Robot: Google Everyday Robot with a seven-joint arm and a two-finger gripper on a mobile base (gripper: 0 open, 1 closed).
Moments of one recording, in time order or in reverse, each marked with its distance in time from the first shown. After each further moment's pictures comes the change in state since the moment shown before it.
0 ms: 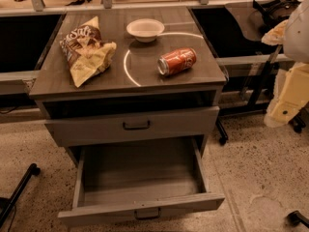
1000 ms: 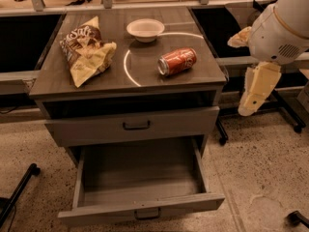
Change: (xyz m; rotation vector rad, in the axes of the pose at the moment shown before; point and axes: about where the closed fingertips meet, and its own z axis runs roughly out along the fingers) arm -0.032 -0.037 0.058 -0.067 -0.130 -0.146
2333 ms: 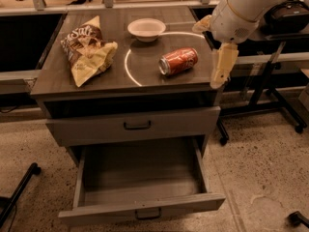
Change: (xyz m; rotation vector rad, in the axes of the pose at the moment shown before) arm -0.039 -0.092 0.059 -0.015 -0.061 -0.226
